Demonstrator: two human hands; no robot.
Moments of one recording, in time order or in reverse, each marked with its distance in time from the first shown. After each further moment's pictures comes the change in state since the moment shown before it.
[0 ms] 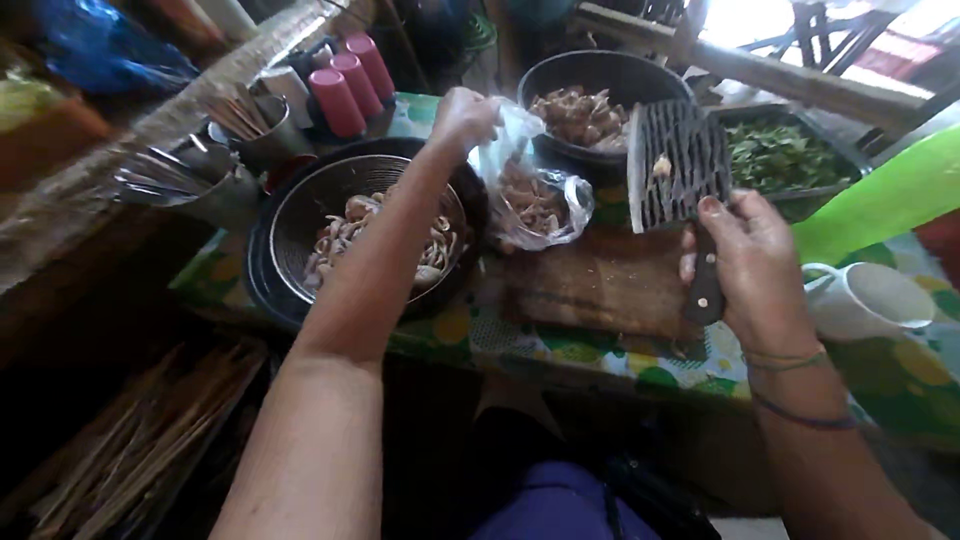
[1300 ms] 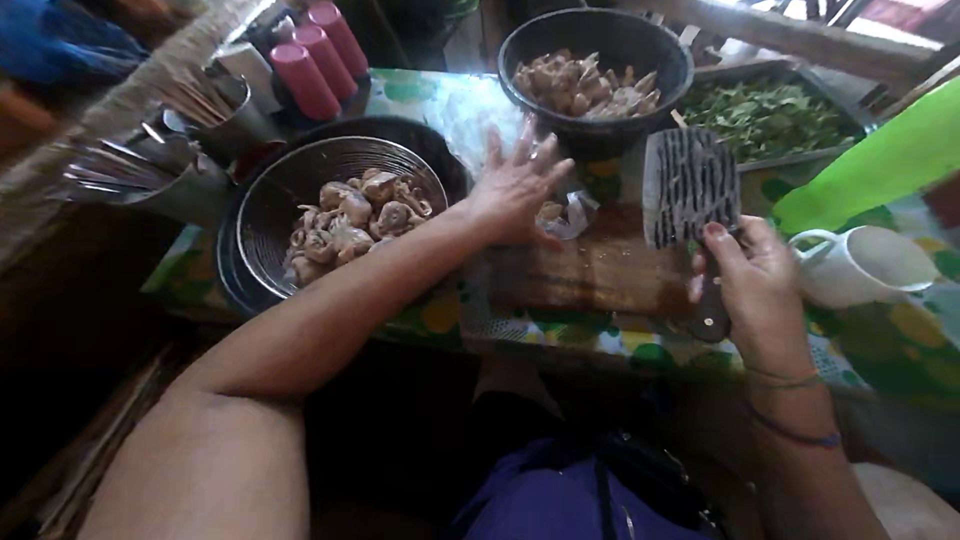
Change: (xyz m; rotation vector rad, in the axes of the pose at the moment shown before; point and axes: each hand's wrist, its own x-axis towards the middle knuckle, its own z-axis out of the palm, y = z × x) left_hand -0.095 -0.005 0.068 0.814 -0.300 0.720; right_hand -0.025 0.048 -0.030 -0.128 0.081 0.065
